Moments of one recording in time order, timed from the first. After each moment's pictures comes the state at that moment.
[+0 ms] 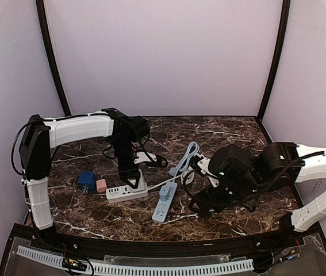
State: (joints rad) left arm -0.76 1.97 1.64 -1.24 0.22 0.59; right arm 1.35 1.24 1.10 -0.87 0.21 0.57
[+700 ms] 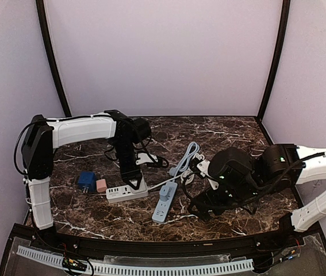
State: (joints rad) left arm -0.76 1.99 1.64 -1.23 0.21 0.53; right arm 1.38 1.24 1.10 -0.87 0.21 0.60
